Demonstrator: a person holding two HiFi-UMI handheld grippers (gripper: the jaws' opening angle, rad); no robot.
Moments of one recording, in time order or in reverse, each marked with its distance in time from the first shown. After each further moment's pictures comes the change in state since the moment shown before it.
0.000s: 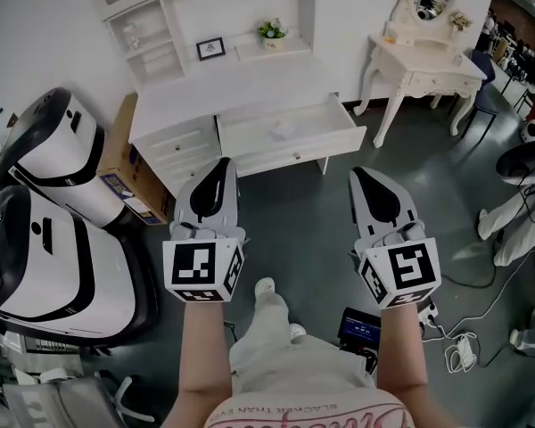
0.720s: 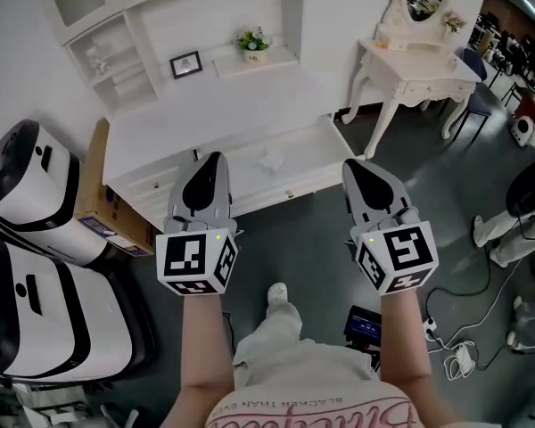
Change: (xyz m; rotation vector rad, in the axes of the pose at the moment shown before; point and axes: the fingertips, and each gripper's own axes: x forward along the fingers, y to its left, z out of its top) left arm 0.178 0.069 -0.041 -0.087 -0.018 -0.037; right arm 0.167 -0.083 -0.031 0.009 0.066 -0.034
